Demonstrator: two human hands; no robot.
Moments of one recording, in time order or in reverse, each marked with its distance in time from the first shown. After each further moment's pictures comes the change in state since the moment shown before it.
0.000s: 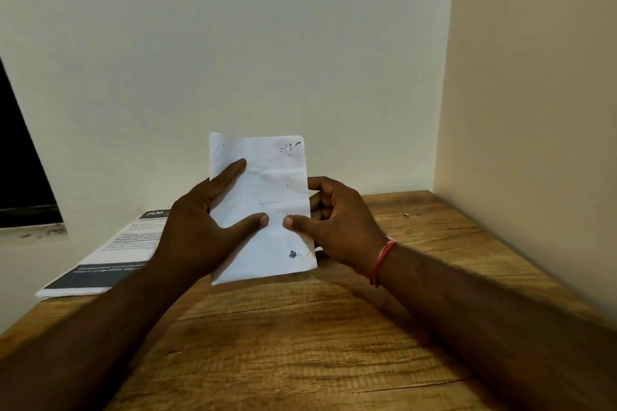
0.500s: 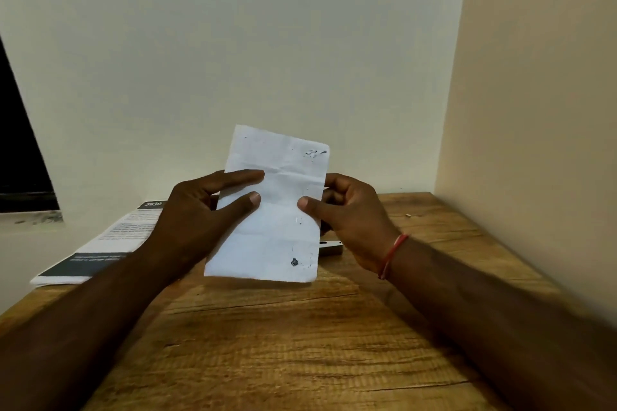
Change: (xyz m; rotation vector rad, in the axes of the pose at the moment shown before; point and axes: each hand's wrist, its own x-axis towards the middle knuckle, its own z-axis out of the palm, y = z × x) left_hand 0.003 -0.015 -0.006 -0.440 -0.117 0.010; right_hand 0.001 -0.004 -0.010 0.307 0.019 0.073
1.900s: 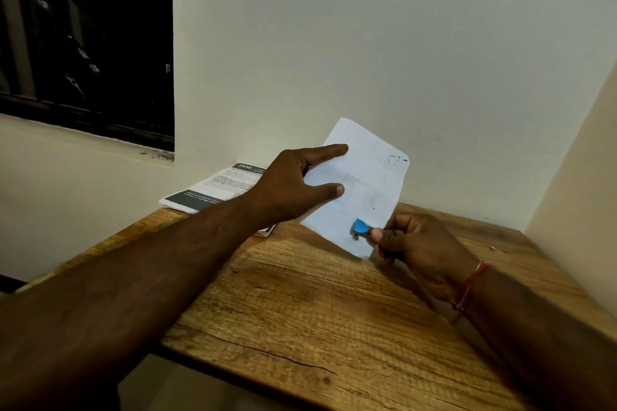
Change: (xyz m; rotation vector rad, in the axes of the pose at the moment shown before) left_hand 0.010 -0.013 -0.022 0.156 -0.015 -0.016; right_hand -0.001 0.014 0.013 -0.292 -0.164 0.352
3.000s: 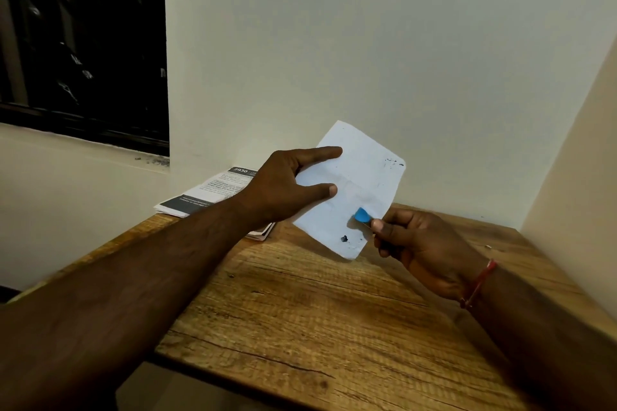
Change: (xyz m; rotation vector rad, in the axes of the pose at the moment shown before) left_hand -0.001 0.005 -0.005 0.010 -0.017 -0.019; right_hand -0.007 -0.007 -0.006 0.291 -0.170 -0.029
